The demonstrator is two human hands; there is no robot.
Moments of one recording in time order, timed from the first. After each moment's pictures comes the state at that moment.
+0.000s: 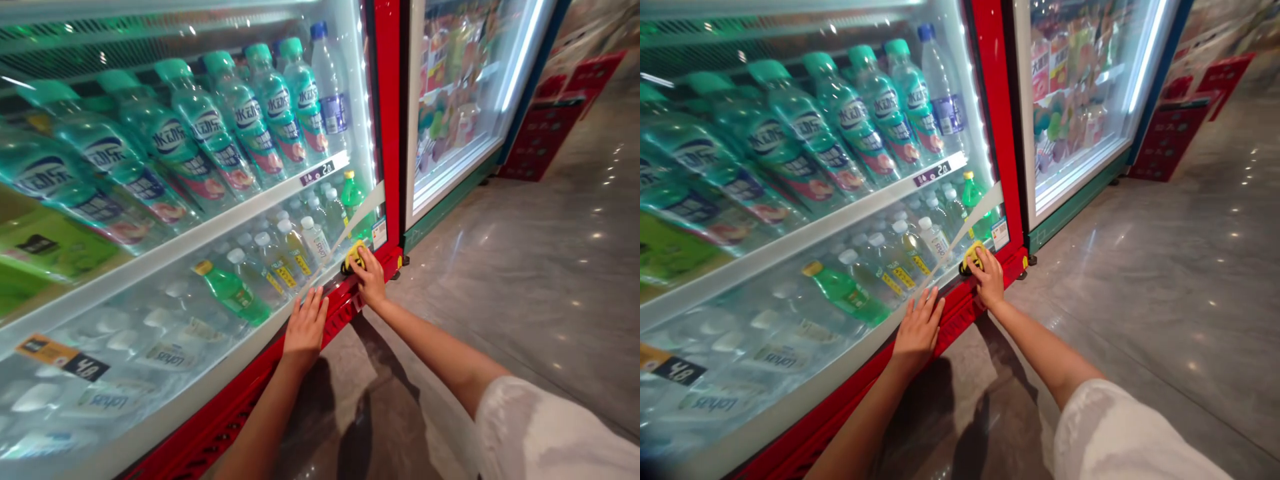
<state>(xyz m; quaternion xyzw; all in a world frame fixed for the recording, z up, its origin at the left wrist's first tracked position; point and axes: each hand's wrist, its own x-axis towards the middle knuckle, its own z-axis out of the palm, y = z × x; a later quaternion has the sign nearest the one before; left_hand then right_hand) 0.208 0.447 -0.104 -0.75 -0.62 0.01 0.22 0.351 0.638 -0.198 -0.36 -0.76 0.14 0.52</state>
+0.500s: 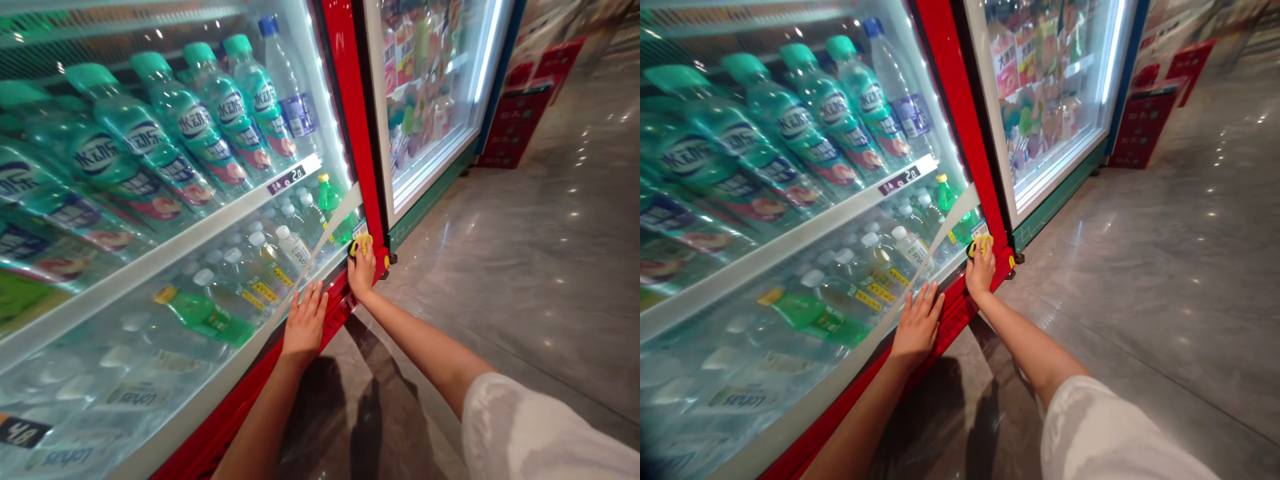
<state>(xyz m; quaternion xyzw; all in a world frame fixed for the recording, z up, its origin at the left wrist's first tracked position) 0.230 0.496 -0.092 -0.77 -0.60 0.03 0.20 0.346 0.678 -0.178 -0.54 -0.60 0.20 0.56</state>
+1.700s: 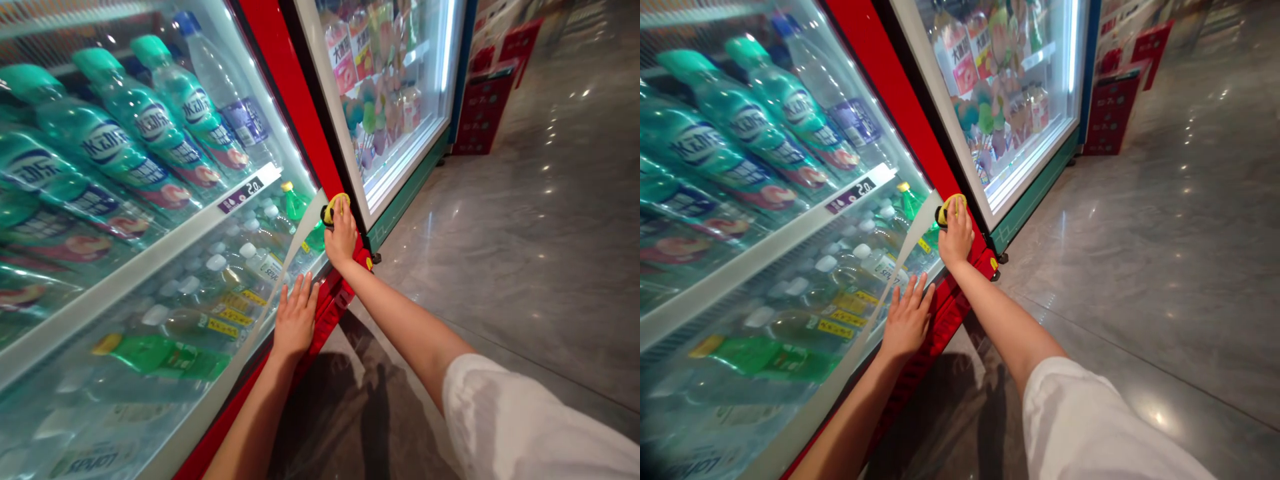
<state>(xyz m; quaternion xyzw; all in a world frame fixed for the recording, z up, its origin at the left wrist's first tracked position) 0.254 0.552 -0.076 -0.78 -0.58 0.06 0.23 0.370 0.747 -0.094 -0.53 -0.59 0.18 0.59</state>
